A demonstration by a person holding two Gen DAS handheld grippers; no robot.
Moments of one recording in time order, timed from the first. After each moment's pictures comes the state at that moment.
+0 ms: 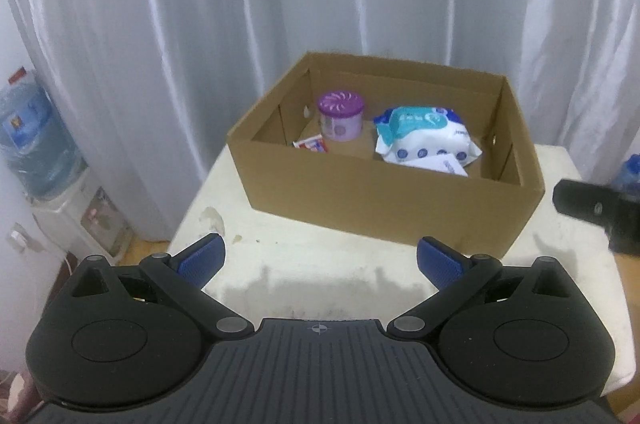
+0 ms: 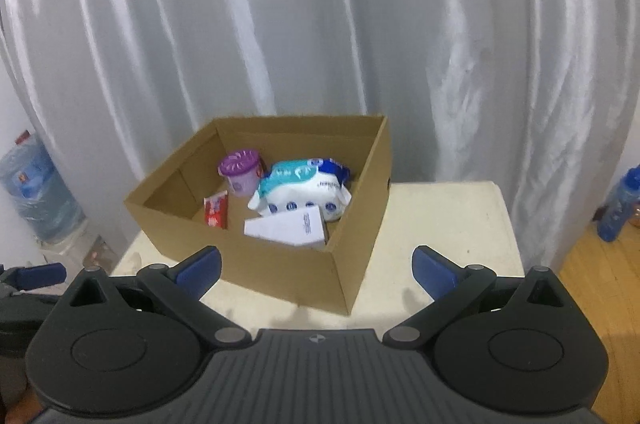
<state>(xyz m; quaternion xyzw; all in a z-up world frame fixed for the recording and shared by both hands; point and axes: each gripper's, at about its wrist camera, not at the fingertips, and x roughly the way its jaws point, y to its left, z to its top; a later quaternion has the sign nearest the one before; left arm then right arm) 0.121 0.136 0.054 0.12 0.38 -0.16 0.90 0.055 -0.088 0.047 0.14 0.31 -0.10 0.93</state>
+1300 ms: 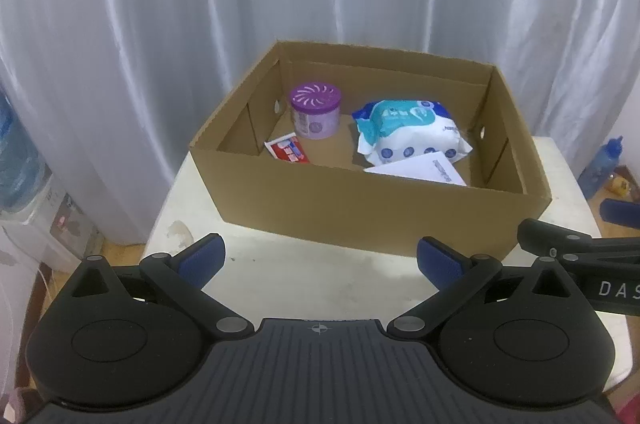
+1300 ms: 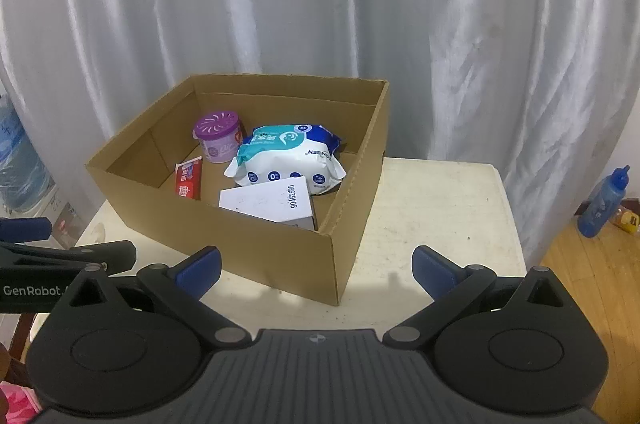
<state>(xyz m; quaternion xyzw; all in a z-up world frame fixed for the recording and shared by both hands) 0.155 0.126 0.045 0.12 0.40 -0.21 0.89 0.091 -0.081 0.023 0.11 0.36 -0.12 0.92</state>
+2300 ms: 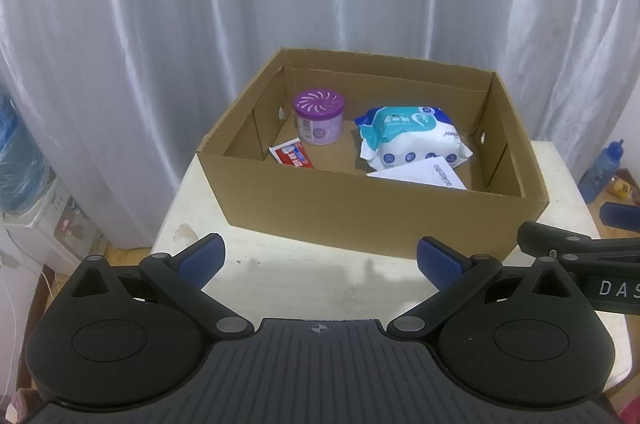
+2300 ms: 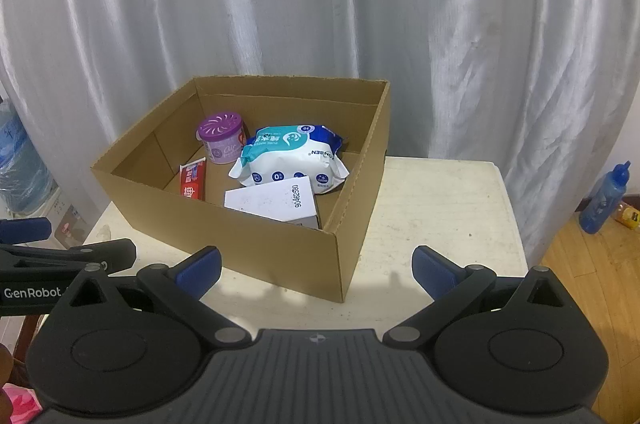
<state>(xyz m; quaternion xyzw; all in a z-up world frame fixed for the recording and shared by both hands) 0.154 0.130 0.049 0.12 0.39 -0.21 0.89 0.088 -0.077 0.027 0.11 0.37 -0.12 0.92</state>
